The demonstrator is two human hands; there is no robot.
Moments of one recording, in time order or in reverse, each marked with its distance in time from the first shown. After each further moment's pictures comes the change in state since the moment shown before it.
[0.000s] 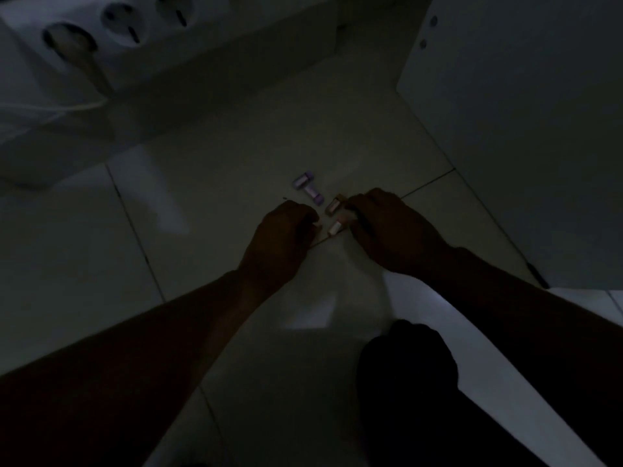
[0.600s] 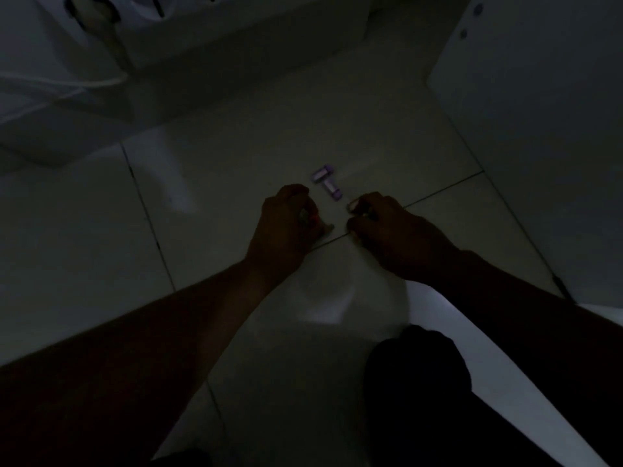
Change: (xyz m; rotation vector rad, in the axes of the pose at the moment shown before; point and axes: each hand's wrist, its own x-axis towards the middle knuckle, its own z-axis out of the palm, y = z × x) left_hand 0.006 -0.018 0.005 -0.046 0.051 -0.102; right_hand 0.007 0.008 0.023 -0.192 -0.120 -0.206
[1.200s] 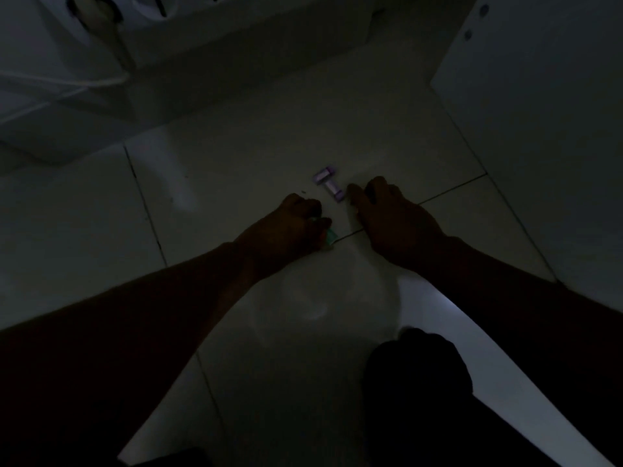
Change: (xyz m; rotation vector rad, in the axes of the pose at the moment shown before) left_hand 0.013 -0.025 -0.009 0.460 -0.471 0.366; right_hand 0.026 0.001 0.000 -0.099 -0.048 0.162
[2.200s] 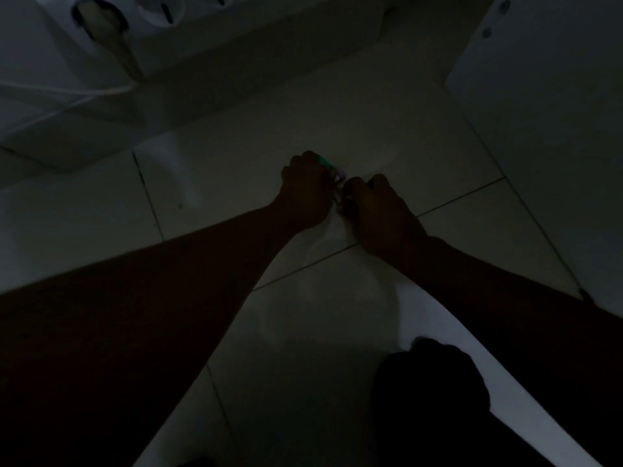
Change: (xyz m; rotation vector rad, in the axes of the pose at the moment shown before) left_hand 0.062 0.003 -0.036 -0.394 0.270 -0.539; right_hand 0.029 -0.031 -0.006 0.431 0.191 0.160
